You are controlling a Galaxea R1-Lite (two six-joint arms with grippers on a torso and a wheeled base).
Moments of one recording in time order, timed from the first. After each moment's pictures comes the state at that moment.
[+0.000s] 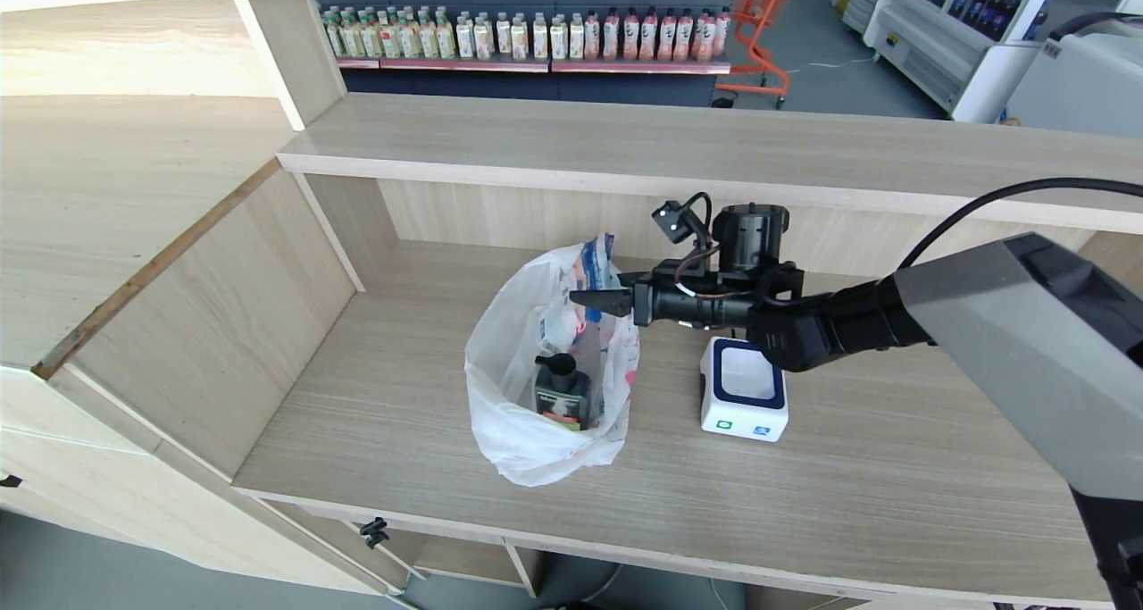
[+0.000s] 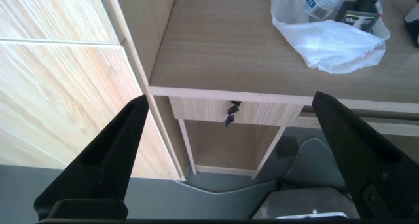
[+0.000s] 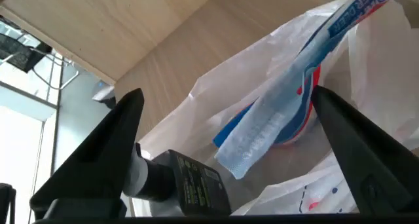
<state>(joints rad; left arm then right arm) 0.00 0.00 0.00 0.00 -0.06 0.03 0.42 2.33 -1.60 -0.60 0.68 0.11</state>
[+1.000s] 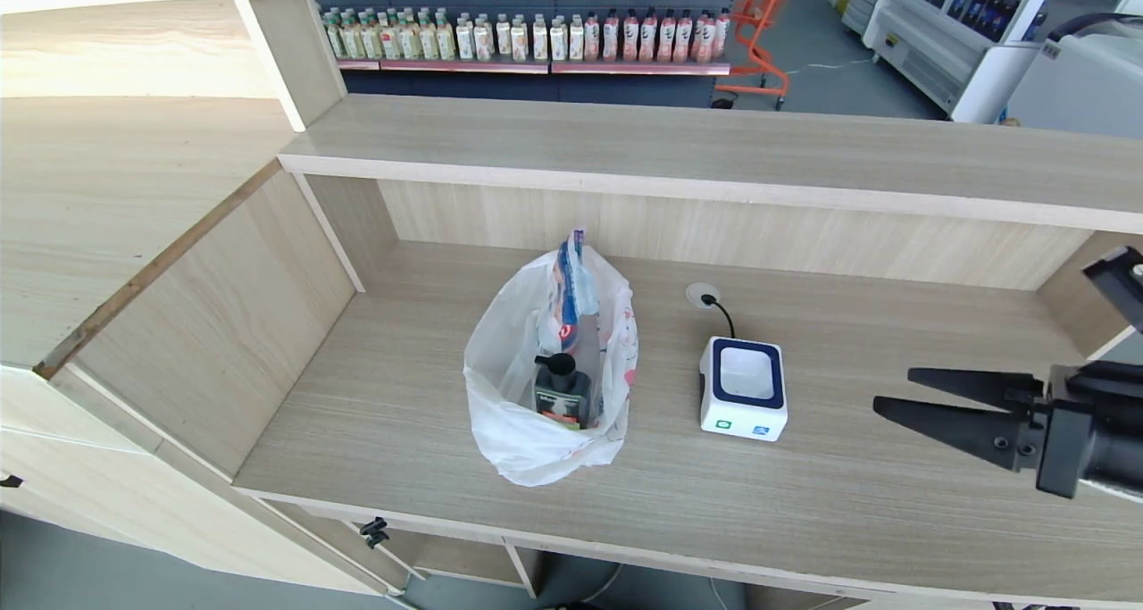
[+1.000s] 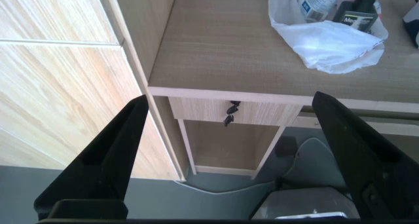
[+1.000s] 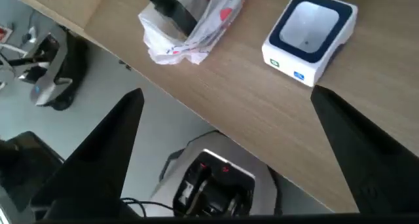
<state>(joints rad) 0.00 0.00 0.00 0.00 -0.06 0.03 0.11 1.17 -0.52 -0.33 0.58 0.04</state>
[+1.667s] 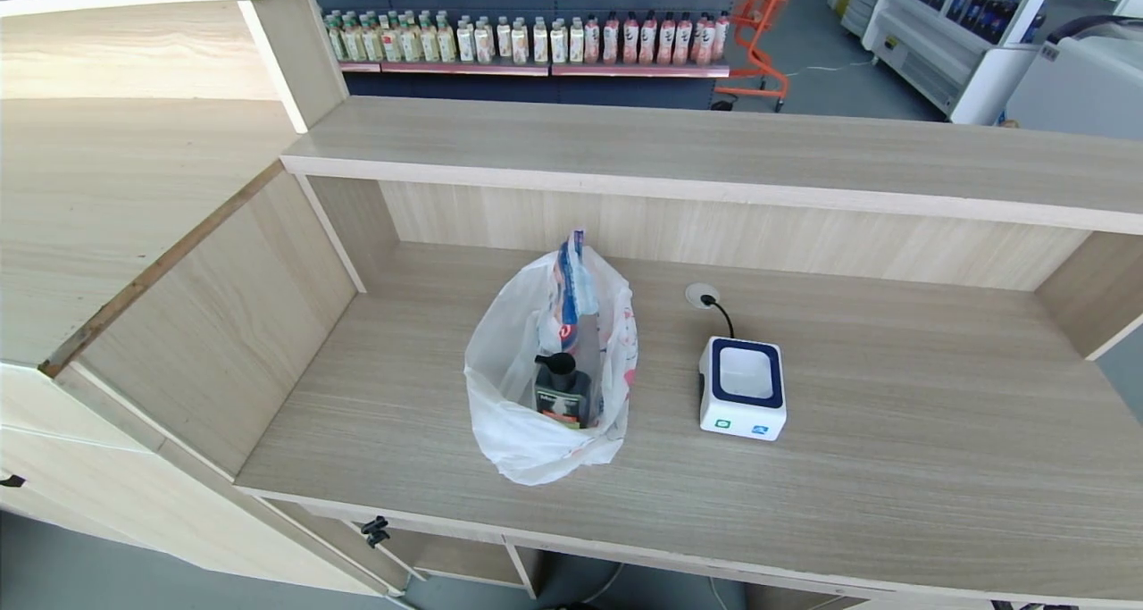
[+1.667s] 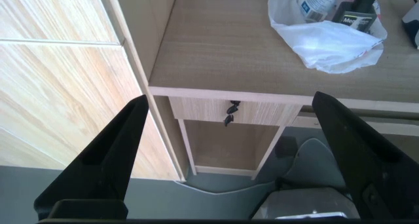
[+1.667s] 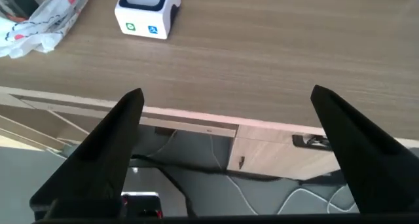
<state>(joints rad) 0.00 0.00 0.00 0.00 -0.06 0.03 -0.01 0.16 -0.03 -0.03 0.03 -0.05</state>
